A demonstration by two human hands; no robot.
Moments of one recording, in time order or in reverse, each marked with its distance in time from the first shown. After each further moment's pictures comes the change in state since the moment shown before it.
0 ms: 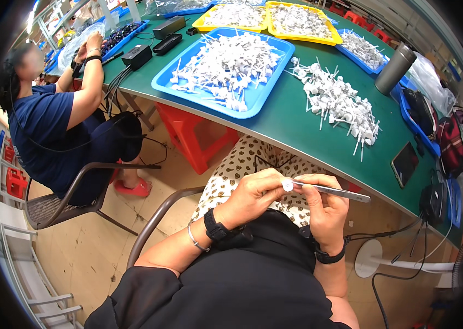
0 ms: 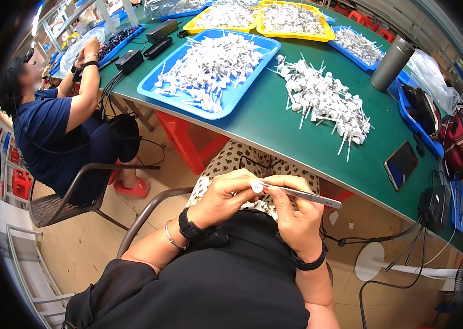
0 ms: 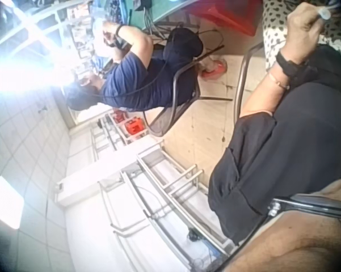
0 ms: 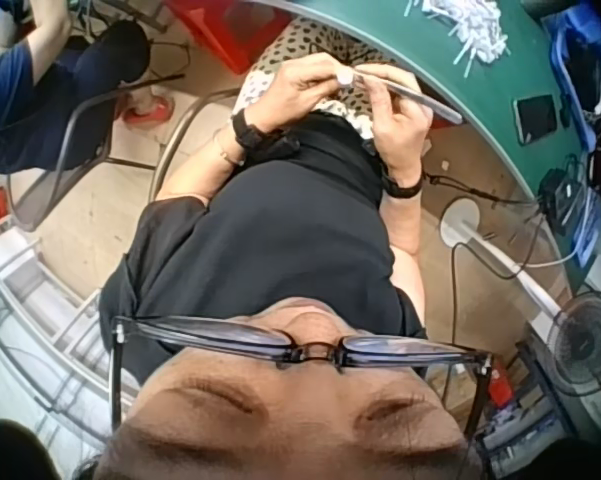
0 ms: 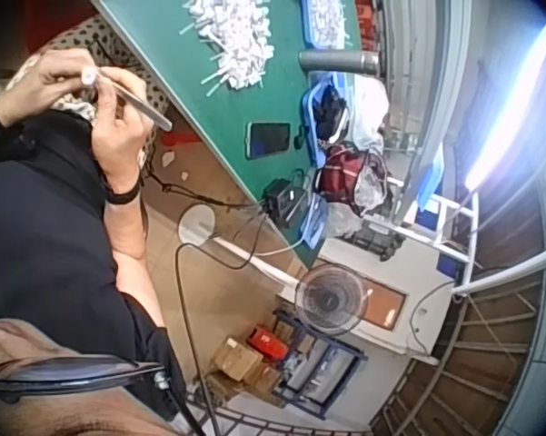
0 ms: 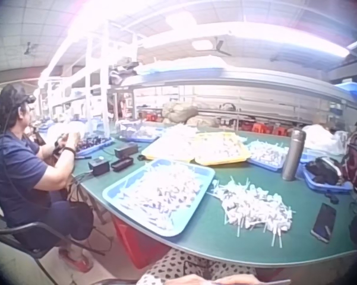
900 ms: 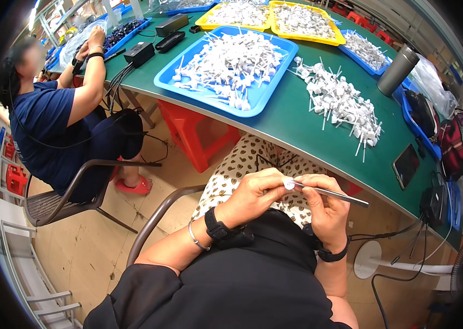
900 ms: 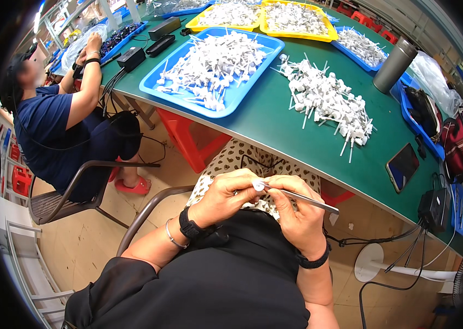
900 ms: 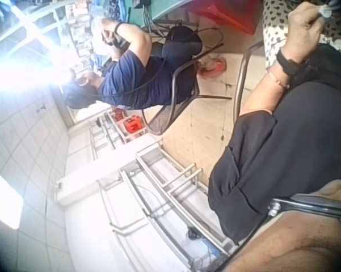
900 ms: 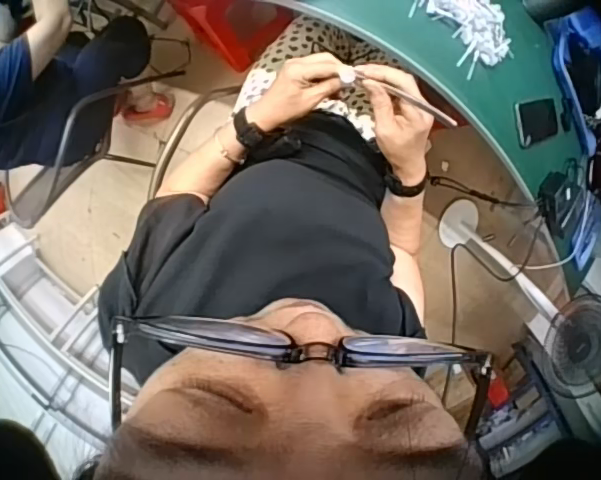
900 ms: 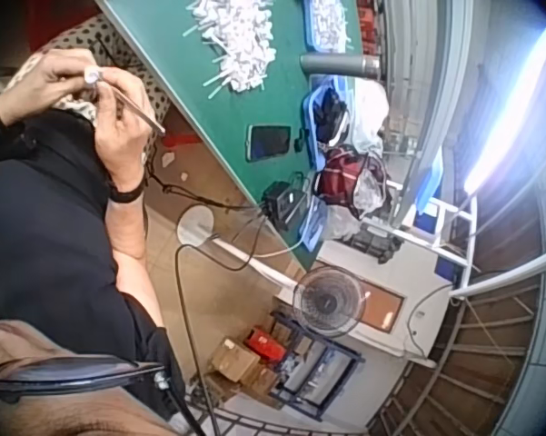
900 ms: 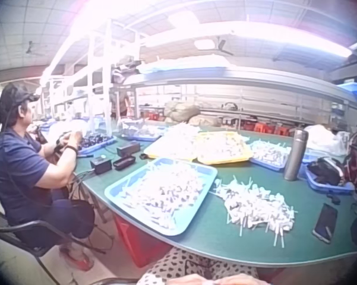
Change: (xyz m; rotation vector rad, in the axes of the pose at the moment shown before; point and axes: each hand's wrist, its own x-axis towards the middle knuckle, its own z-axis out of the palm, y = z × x) left_hand -0.001 -0.001 -0.001 -0.031 -0.001 -0.036; right_hand 0.004 0.008 -0.006 -0.048 -0.095 -0.105
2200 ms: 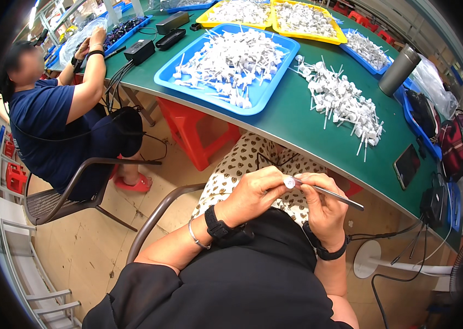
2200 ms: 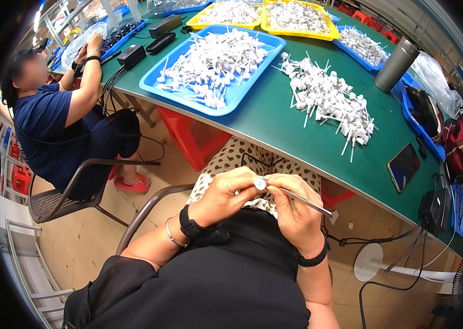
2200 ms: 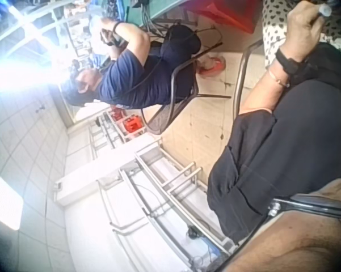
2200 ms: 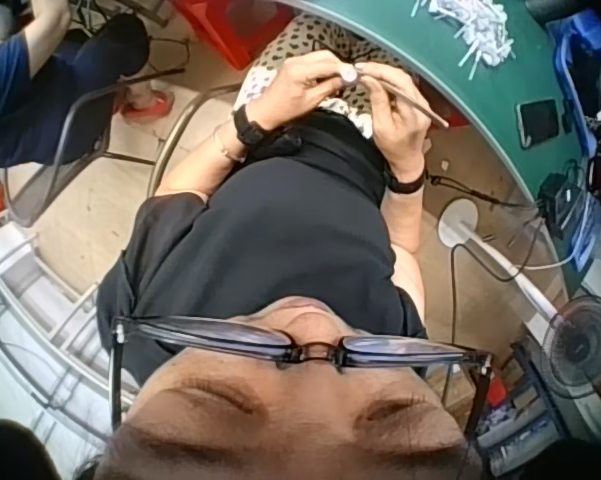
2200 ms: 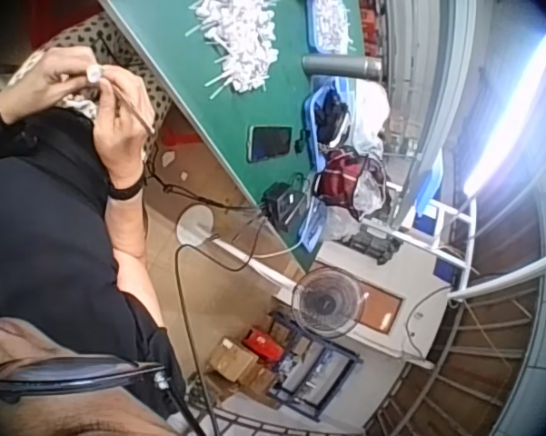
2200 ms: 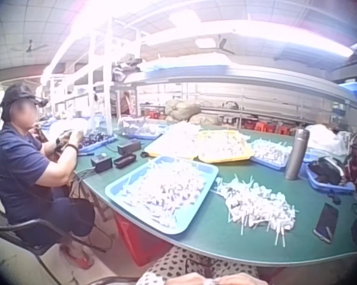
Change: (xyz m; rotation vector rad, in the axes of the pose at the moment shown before) left_hand 0.000 -0.010 0.001 0.232 0.071 0.177; right_hand 0.004 0.004 0.003 -0.164 -0.012 -0.139
